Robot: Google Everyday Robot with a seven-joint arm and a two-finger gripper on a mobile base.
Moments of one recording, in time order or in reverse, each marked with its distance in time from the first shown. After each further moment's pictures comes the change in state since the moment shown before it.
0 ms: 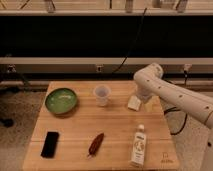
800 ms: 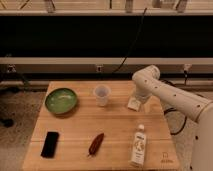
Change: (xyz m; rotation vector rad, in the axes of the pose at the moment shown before) arm -0.001 -0.009 0.031 -0.024 -0.039 -0.065
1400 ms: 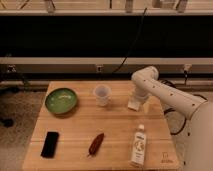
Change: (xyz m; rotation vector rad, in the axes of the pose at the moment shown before) arm 0.000 -0.006 0.017 -0.025 -0.032 -0.016
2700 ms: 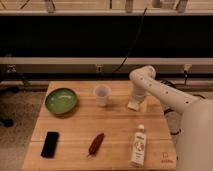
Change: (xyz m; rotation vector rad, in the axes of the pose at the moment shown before) arm 0.000 -0.011 0.011 -0.025 -0.021 0.004
